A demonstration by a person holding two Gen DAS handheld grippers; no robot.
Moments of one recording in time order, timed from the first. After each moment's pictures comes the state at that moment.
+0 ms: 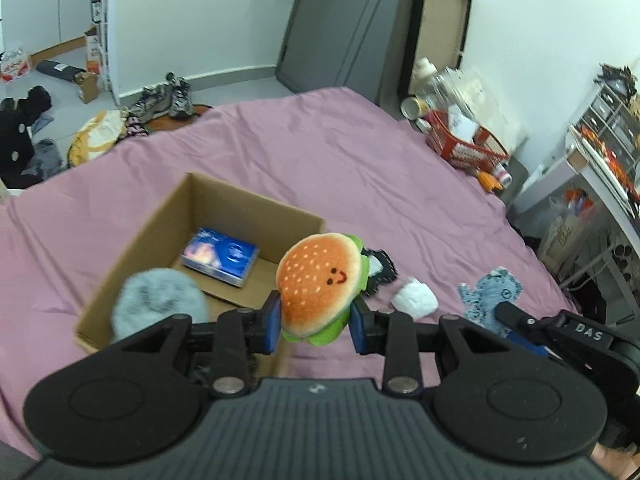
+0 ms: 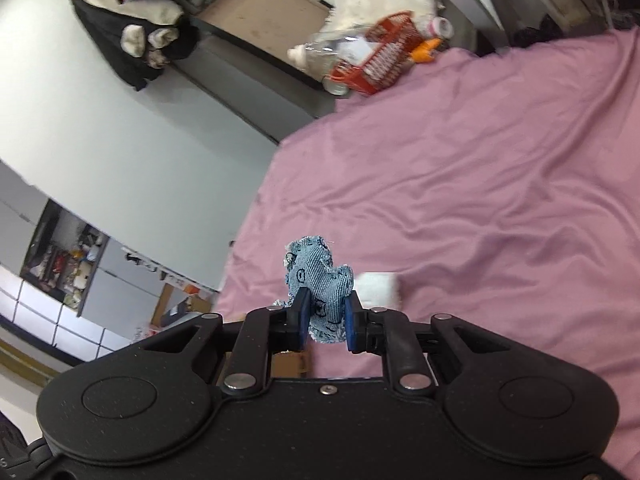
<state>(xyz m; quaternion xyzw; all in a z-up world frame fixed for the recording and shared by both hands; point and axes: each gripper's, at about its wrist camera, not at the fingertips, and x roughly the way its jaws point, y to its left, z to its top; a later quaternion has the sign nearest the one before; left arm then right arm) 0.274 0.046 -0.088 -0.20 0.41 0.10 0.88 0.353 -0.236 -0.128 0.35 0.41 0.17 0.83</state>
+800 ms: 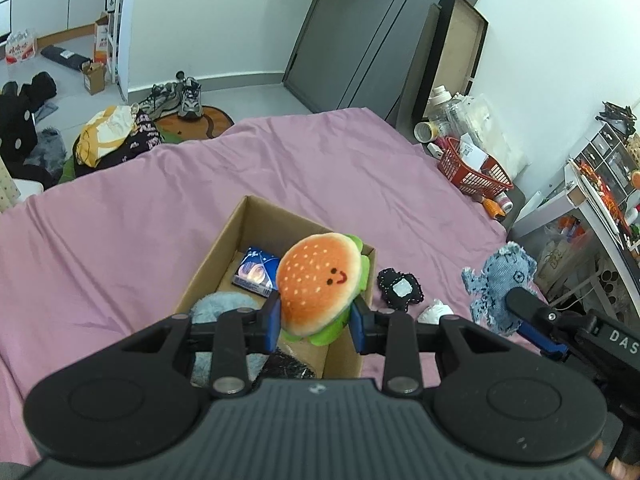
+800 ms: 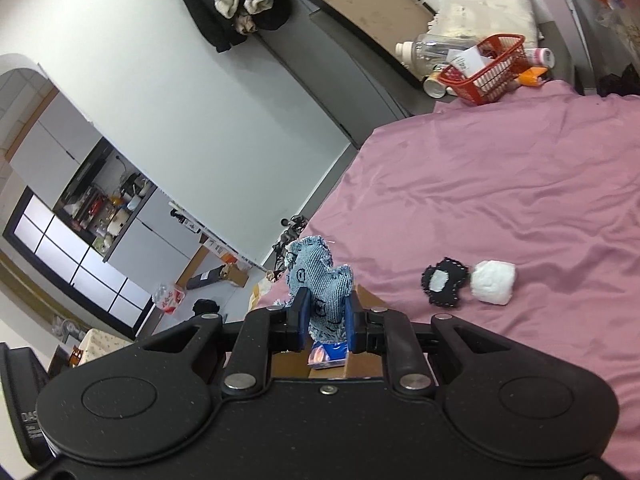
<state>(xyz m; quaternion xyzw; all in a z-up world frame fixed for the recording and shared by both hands) 0.255 0.118 -0.082 -0.24 0.40 0.09 0.88 0.326 -0.157 -0.071 0.29 0.38 0.25 0.84</state>
